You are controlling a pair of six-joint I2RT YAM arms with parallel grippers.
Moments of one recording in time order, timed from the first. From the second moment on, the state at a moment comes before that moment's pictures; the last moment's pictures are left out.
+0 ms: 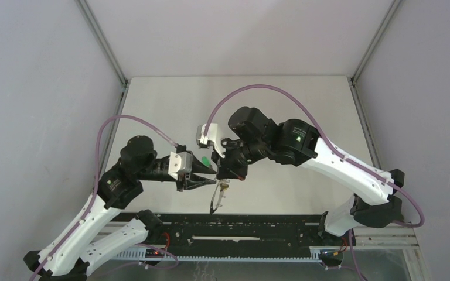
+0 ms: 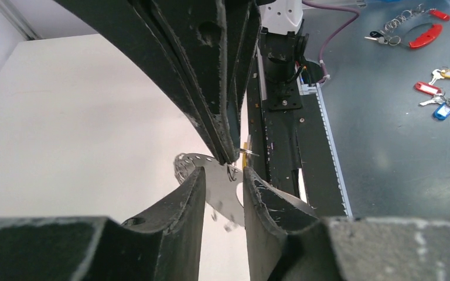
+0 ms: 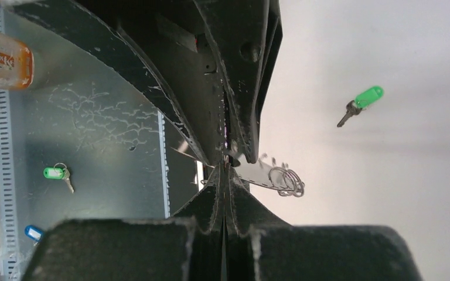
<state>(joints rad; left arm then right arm) -0.69 0.69 0.93 -0.48 0.86 0.29 1.16 1.50 1.86 -1.07 -0.35 -0.11</state>
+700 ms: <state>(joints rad) -0.69 0.70 0.93 -0.59 0.87 0.37 1.18 1.57 1.91 -1.12 -0.35 -0.14</state>
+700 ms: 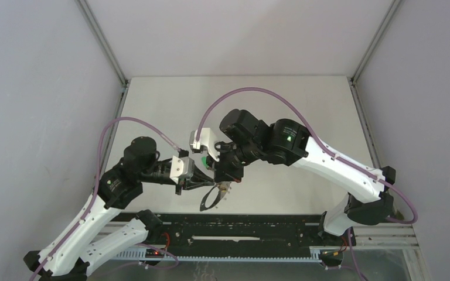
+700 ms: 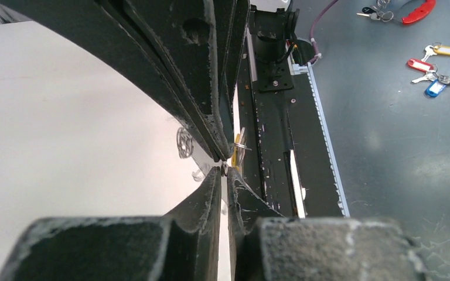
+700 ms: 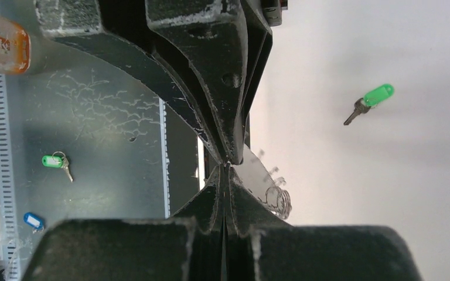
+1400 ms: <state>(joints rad) -0.69 0.70 0.93 -0.60 0.92 0.37 1.20 1.60 1.95 -1.14 -0.38 -0.15</state>
